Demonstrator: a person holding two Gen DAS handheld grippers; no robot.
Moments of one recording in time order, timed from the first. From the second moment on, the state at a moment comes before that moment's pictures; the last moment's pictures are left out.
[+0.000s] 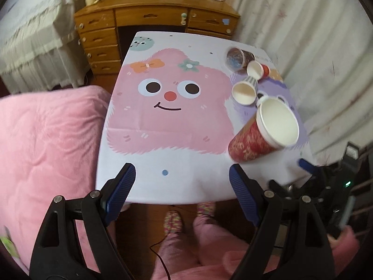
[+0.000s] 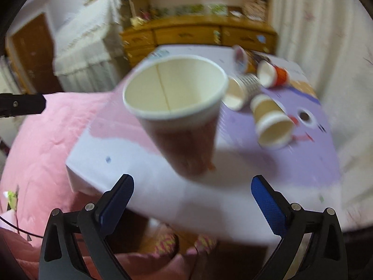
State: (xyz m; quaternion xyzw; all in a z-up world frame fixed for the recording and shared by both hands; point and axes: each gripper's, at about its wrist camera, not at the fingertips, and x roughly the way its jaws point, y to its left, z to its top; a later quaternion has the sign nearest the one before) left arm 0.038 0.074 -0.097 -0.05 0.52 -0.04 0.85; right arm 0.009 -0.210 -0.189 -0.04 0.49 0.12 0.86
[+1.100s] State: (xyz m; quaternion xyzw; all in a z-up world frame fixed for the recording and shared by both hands) left arm -0.068 -0.034 0.015 -0.02 0.41 -0.01 0.91; right arm -0.110 -0.248 0.018 0.06 0.44 0.02 0.89
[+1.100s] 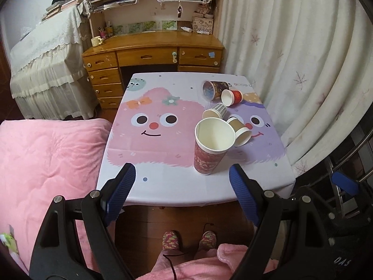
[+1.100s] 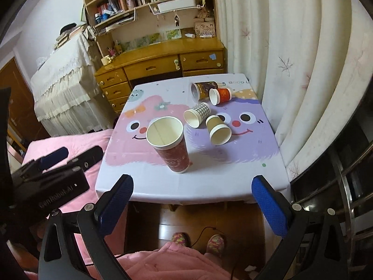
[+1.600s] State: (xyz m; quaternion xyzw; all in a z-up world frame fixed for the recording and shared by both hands) left arm -0.074 -0.028 0.016 -0.02 0.38 0.00 0.93; right arm -0.132 -0.245 0.029 0.05 0.40 0.01 0.92
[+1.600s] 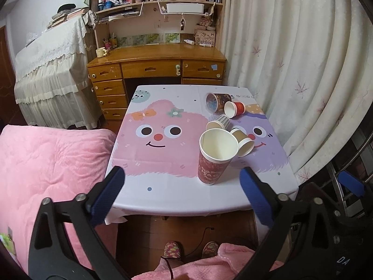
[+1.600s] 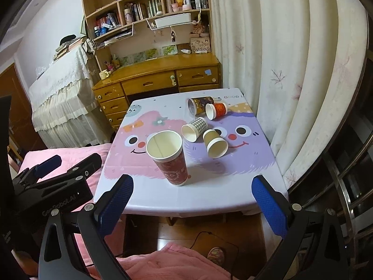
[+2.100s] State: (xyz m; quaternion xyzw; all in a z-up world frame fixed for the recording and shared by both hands) left arm -0.062 -0.030 0.022 -0.02 0.36 -0.01 0.93; right arm -0.113 -0.252 0.024 0.06 0.39 0.00 0.92
